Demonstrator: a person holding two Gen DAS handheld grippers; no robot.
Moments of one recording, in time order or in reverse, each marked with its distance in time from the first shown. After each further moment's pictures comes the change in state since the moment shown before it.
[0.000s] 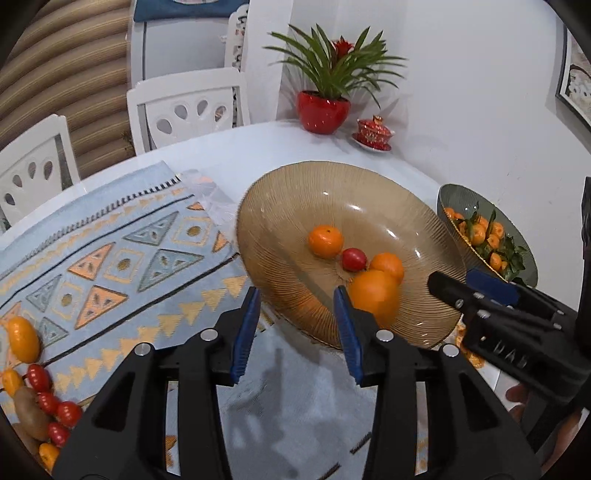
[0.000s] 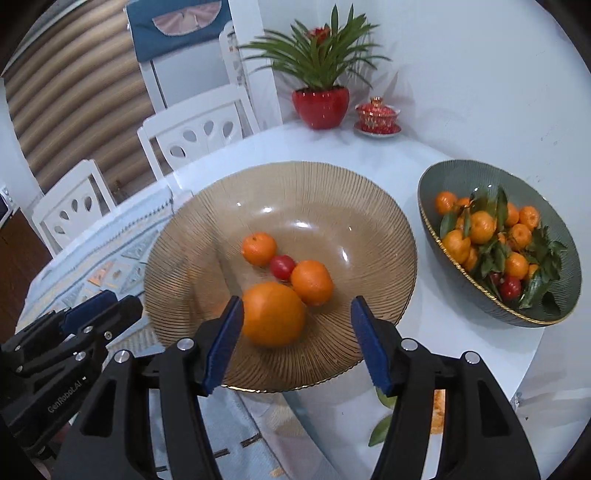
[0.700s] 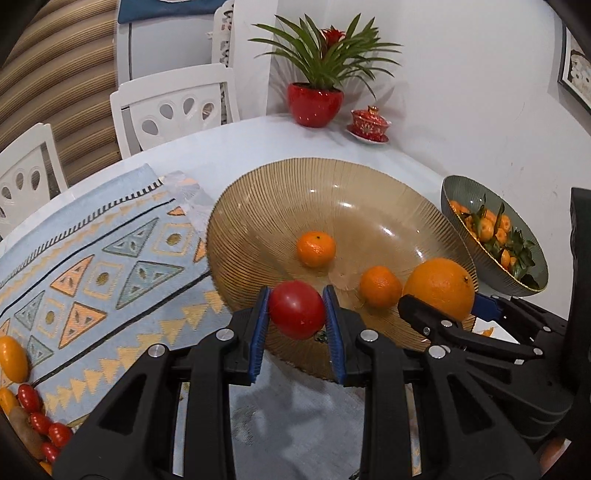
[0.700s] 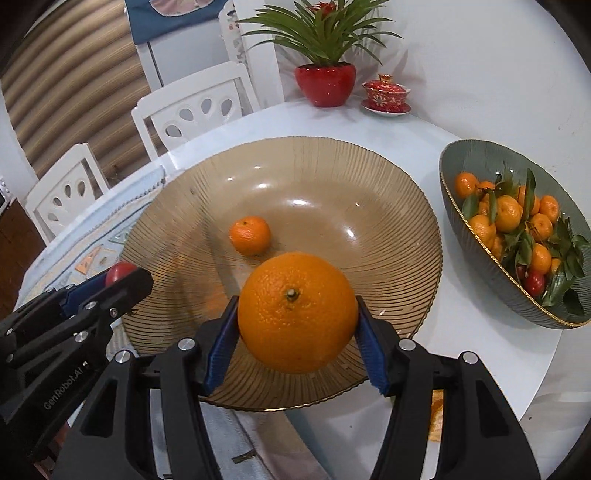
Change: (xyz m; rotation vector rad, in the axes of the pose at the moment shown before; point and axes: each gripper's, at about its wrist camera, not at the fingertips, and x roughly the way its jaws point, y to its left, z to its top) left arm 0.041 -0.014 0.009 0.041 0.028 -0.005; right arm 0.045 0.002 -0.004 -0.015 0.076 -0.011
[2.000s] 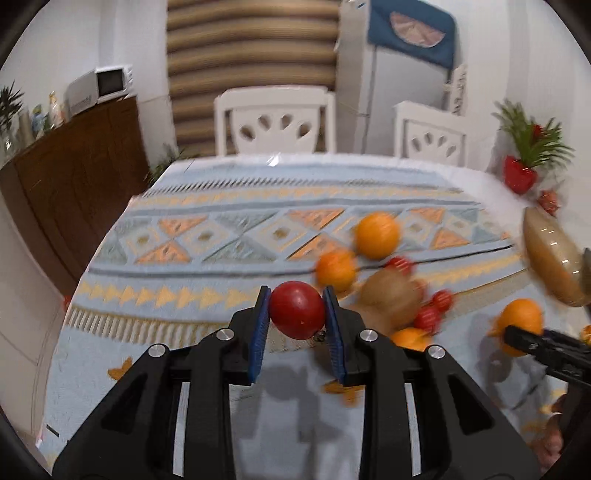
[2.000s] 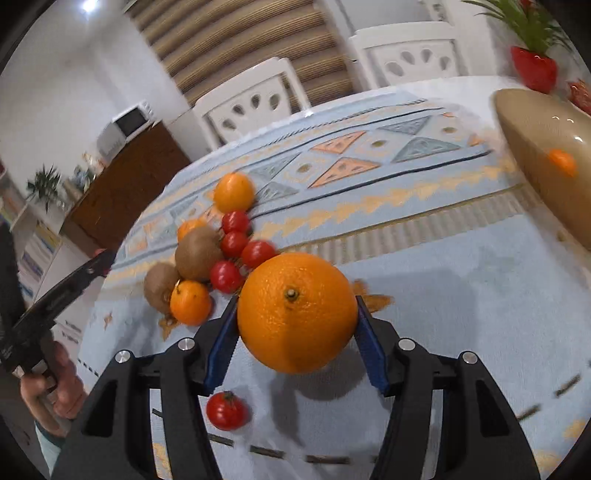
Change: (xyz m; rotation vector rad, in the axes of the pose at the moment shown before) left arm -0.219 0.244 -0.174 -0.382 -0.164 0.525; right arm -0.020 0.202 -0.109 -0.265 0.099 0.565
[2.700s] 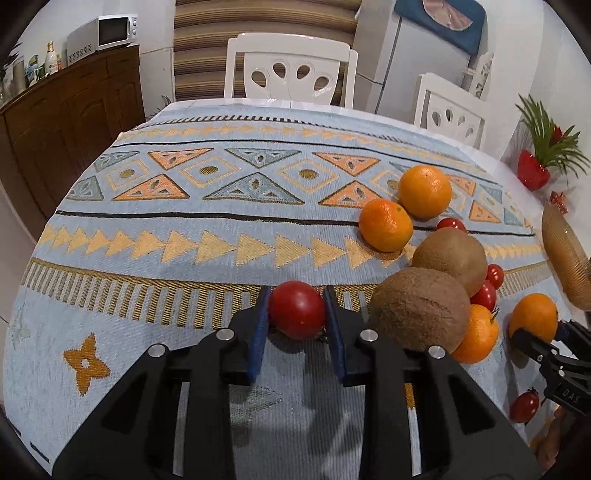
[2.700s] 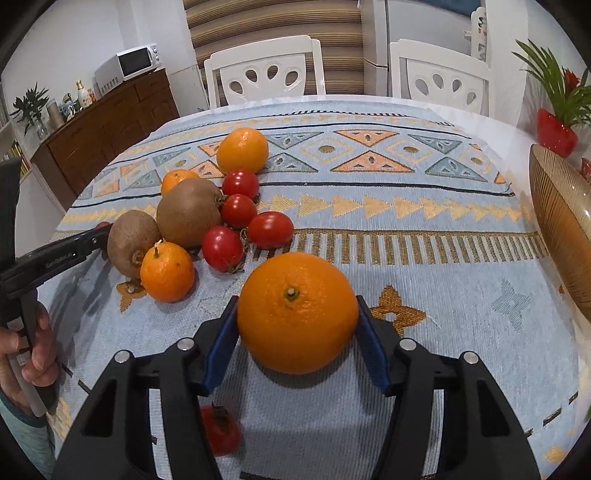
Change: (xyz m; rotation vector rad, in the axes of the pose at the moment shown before) left arm 0.069 0.052 -0.037 -0.107 0.150 -0.032; right arm 0.046 0.049 -0.016 -0.240 0.072 -0.163
